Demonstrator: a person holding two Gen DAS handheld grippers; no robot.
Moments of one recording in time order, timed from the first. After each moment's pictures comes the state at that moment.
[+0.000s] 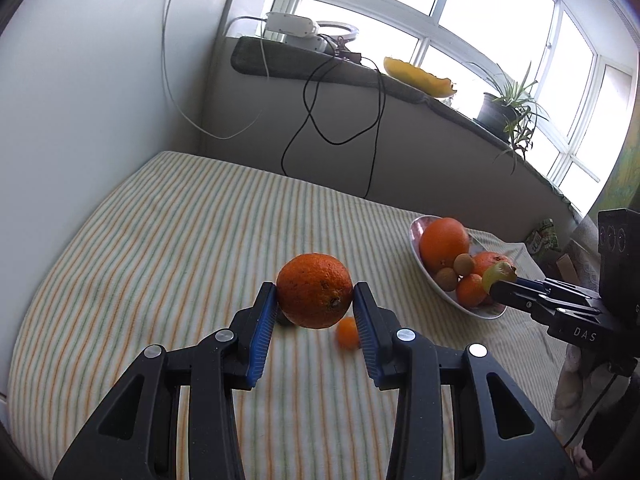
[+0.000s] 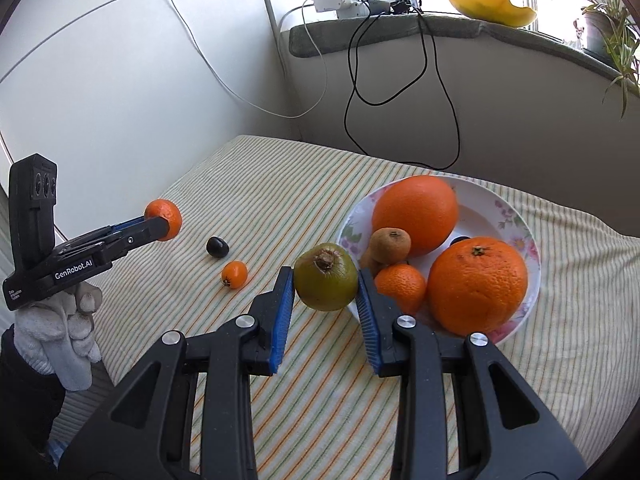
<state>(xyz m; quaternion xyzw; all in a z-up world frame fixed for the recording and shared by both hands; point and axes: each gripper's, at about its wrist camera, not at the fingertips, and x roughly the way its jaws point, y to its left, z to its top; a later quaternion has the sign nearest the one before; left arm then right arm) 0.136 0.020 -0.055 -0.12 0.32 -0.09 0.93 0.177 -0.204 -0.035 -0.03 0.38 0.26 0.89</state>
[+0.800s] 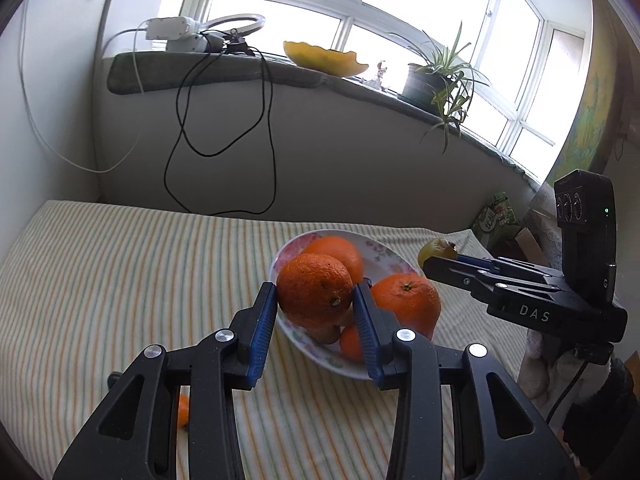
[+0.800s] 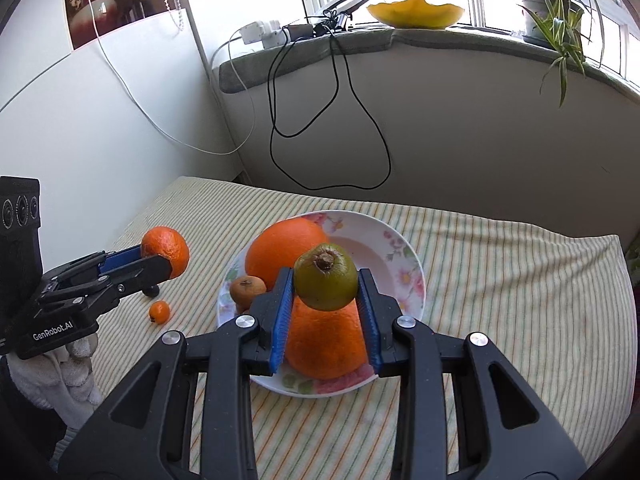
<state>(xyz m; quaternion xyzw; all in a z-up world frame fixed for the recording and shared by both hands) 0.192 -0.099 -0.029 -0.08 0.32 -0.20 0.92 0.224 -0.289 -0.020 0.00 0.36 0.20 0.91</state>
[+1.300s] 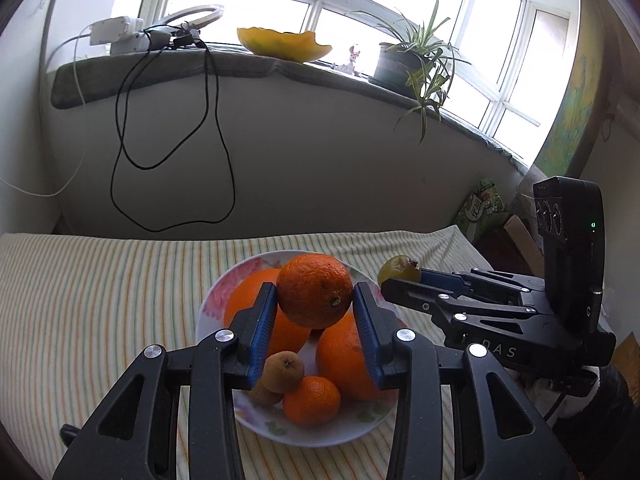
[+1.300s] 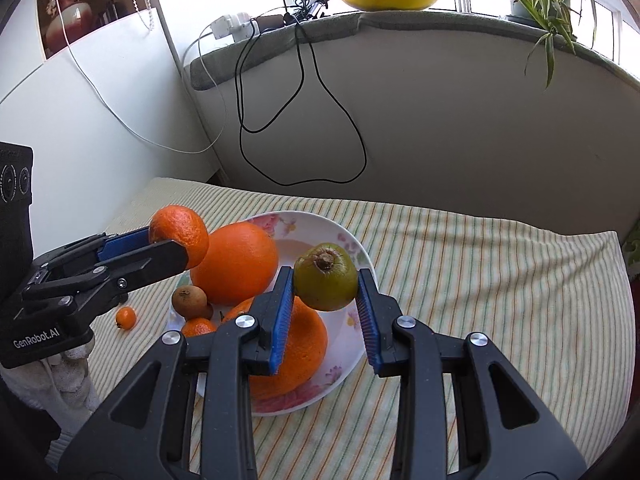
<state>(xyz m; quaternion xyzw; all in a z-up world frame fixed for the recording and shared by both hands) 0.231 -0.153 -0.027 -0.06 0.33 -0.24 0.91 0.259 -0.313 -0.035 0.01 0.38 0.19 0.91</state>
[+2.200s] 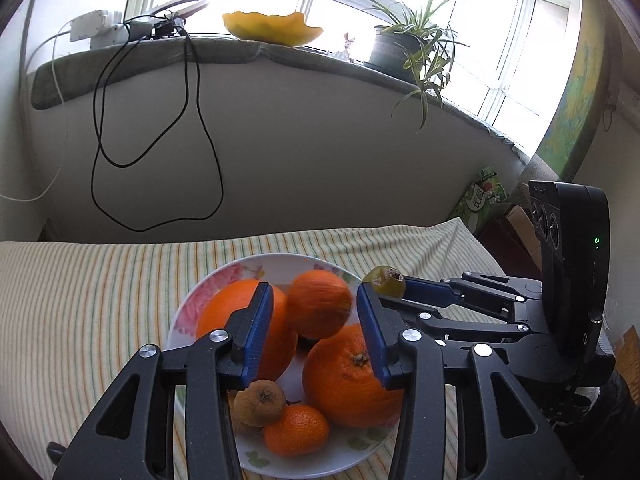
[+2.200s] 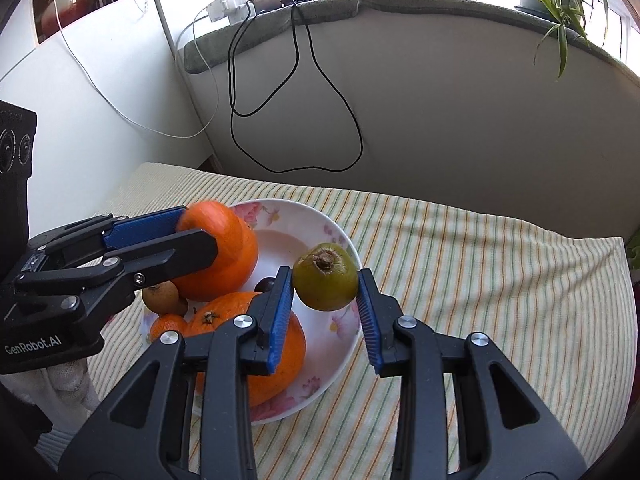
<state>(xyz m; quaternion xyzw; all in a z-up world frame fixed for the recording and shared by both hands) 0.251 -0.173 -0.033 -0.04 0.34 -0.24 0.91 0.273 -0.308 -0.051 -0.01 0.40 0.19 0.90</state>
